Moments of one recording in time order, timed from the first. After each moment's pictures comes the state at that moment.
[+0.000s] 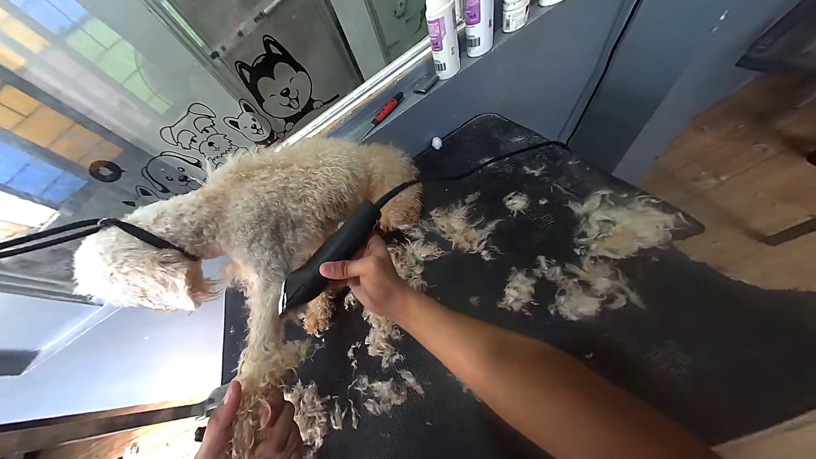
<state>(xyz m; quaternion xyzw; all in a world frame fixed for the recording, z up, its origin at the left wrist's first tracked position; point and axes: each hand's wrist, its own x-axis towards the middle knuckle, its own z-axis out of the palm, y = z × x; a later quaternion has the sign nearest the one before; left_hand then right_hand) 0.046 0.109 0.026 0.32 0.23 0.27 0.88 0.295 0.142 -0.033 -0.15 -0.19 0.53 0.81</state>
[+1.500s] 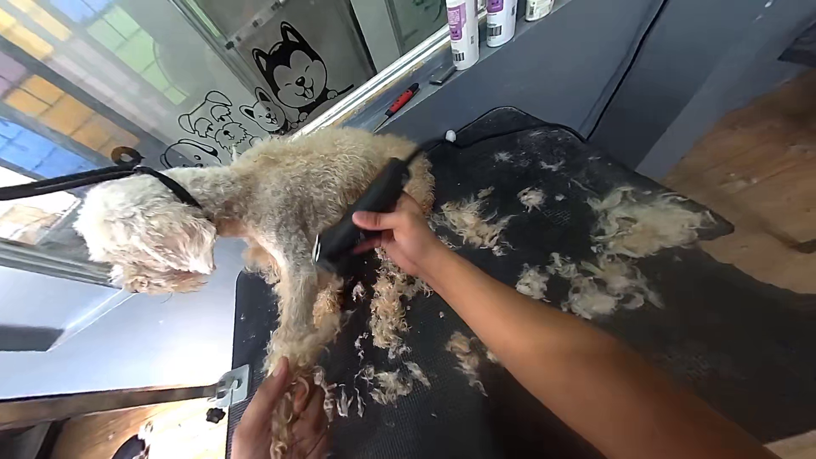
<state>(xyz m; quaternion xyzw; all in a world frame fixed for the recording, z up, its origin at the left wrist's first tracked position) 0.066 0.090 0.030 0.34 0.30 0.26 0.85 0.349 0.136 -0.013 -0.24 -0.22 0.52 0.79</state>
